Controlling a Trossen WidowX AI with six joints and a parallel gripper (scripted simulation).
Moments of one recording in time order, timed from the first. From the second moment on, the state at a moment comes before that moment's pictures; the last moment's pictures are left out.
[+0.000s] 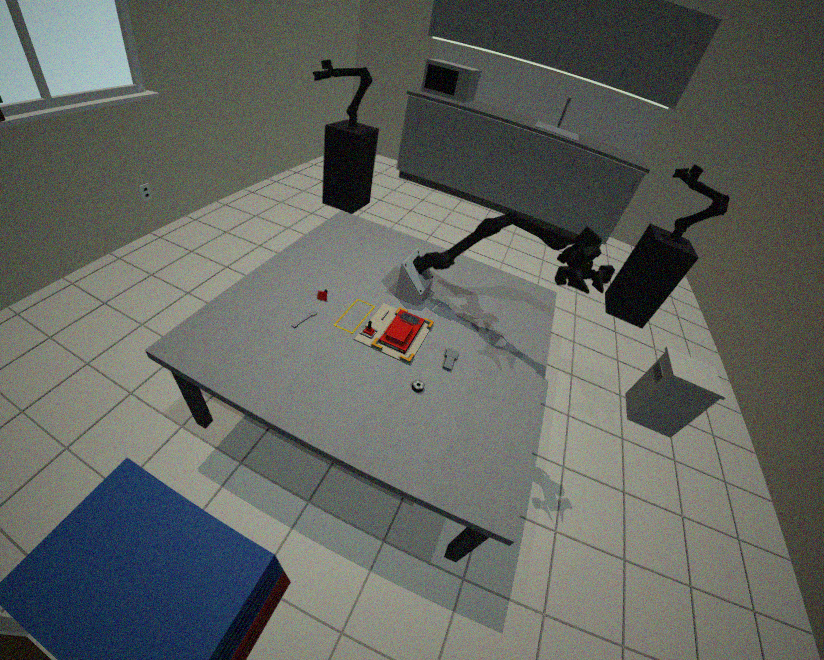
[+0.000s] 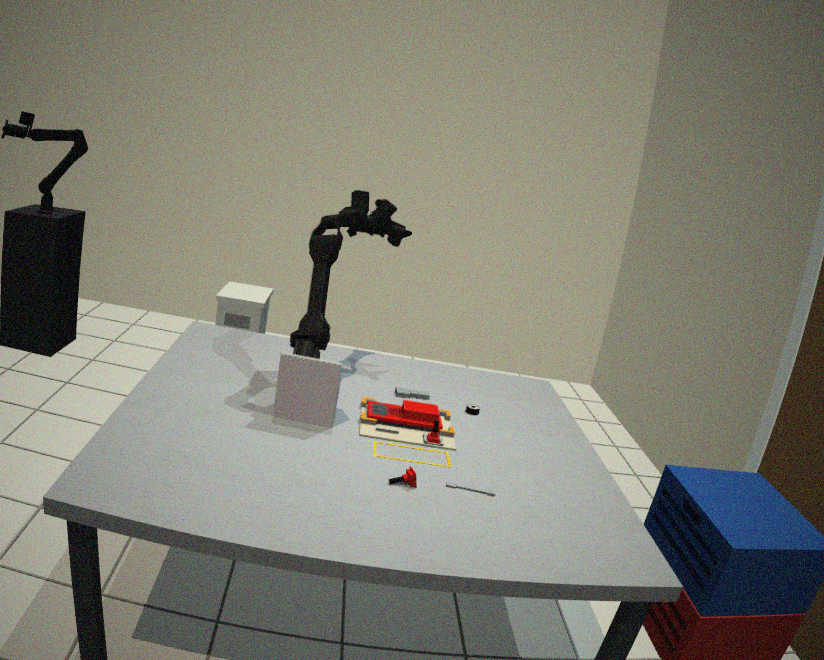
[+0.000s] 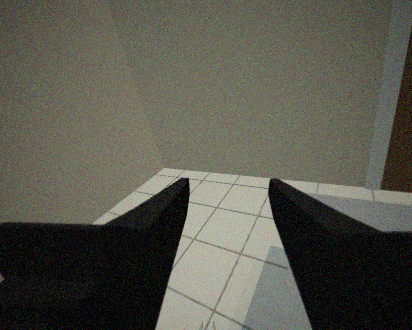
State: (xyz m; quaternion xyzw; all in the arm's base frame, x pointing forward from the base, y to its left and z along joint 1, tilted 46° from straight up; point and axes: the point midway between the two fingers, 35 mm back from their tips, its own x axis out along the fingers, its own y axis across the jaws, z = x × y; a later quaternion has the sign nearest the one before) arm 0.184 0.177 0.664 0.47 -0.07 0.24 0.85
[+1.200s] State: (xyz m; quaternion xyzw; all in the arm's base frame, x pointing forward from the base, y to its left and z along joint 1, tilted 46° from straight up) arm 0.360 0.234 0.418 0.10 0.19 0.20 0.96
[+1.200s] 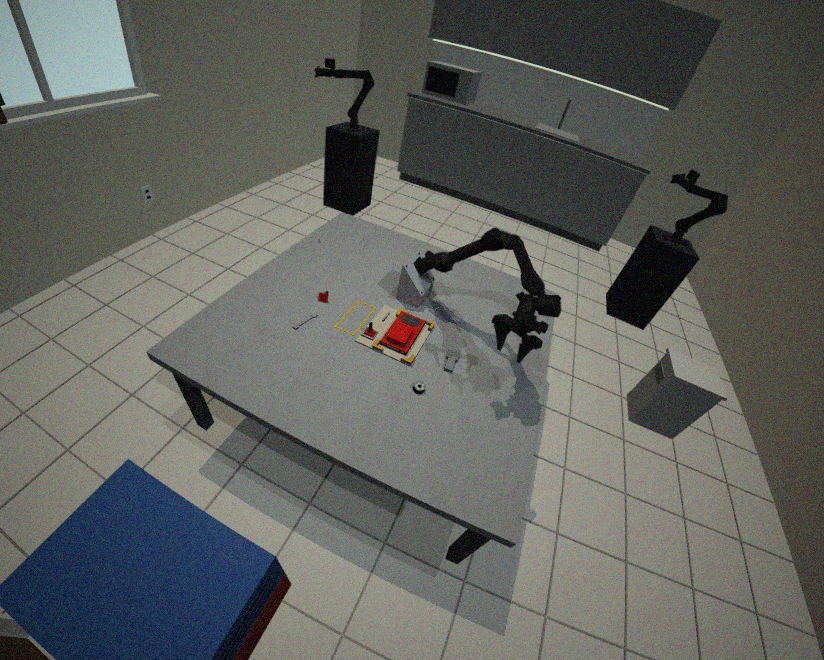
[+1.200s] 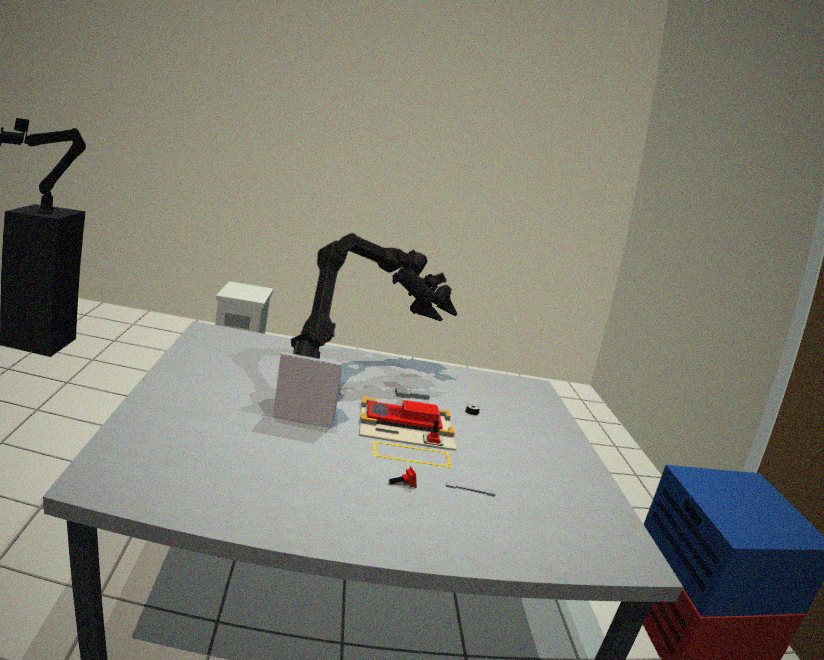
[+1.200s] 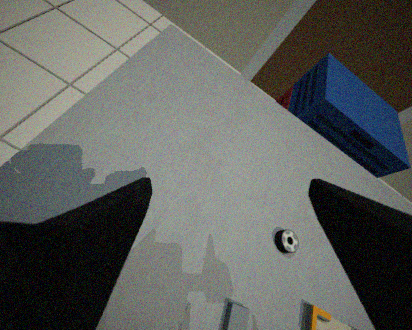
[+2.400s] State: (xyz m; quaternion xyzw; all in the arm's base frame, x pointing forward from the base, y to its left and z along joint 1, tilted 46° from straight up) arm 0.338 0.052 0.080 0.22 0.63 0.27 0.69
